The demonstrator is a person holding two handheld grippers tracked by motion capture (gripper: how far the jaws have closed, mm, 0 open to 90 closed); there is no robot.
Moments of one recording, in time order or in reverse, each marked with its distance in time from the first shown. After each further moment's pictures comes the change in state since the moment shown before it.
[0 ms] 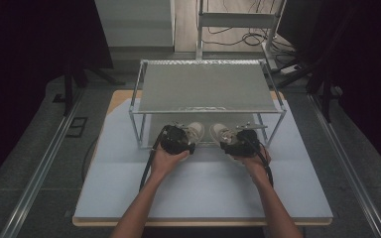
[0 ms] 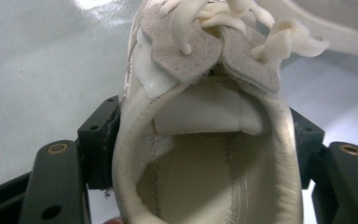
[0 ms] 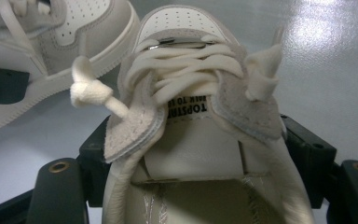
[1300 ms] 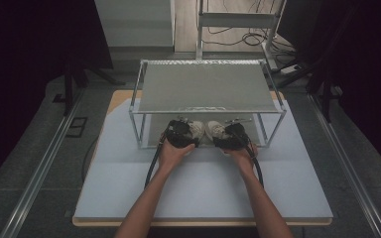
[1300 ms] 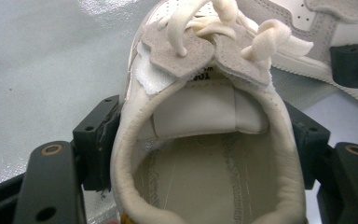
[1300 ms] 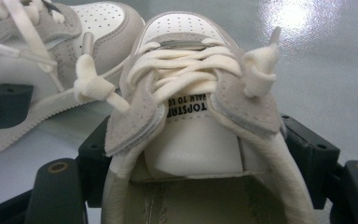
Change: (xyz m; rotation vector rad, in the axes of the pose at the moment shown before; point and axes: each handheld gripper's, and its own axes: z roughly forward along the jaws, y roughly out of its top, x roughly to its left) left arm 0.001 0.015 0.034 0.006 0.025 -0.082; right arm 0.008 0.015 0.047 0.041 -0.088 0.042
